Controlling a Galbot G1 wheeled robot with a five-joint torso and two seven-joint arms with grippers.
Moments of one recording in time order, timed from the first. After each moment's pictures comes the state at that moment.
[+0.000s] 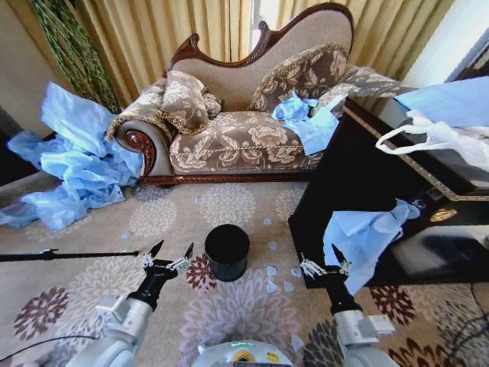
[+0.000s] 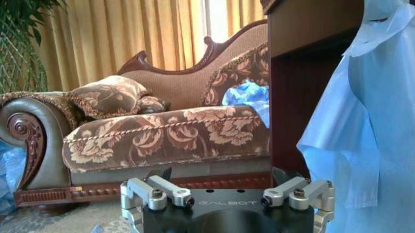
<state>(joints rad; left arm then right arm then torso) 1.88 -1.30 -0.72 -2.50 -0.42 0.22 0.01 -1.82 1.43 0.57 2.34 0.22 0.07 -0.02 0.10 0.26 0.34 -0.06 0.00</state>
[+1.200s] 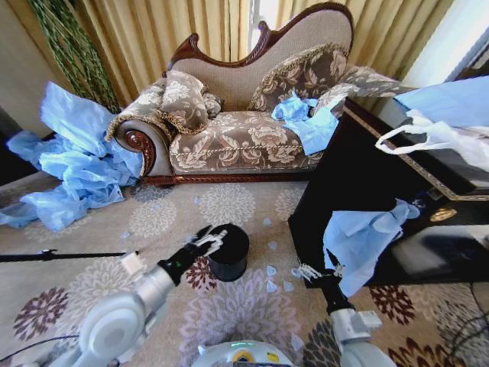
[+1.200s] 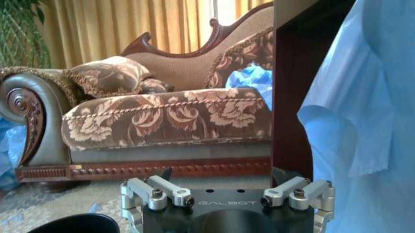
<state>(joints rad) 1.44 -0.86 -0.41 -2.48 -1.43 0.29 -0.11 -1.71 1.28 0.55 2.18 0.29 0.08 0.02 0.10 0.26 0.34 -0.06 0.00</state>
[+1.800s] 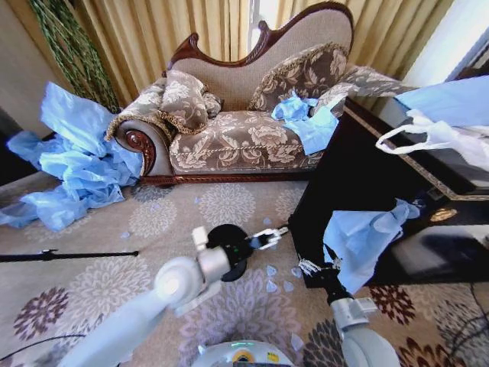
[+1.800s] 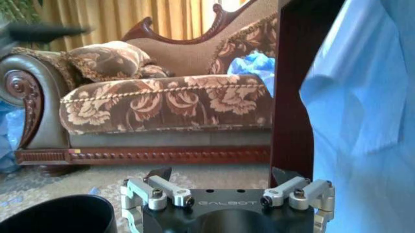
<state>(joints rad) 0.71 -1.00 0.23 -2.22 -1.80 0.28 -0.29 -1.68 1.26 0.53 2.11 0.29 0.07 0.03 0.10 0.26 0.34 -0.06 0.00</state>
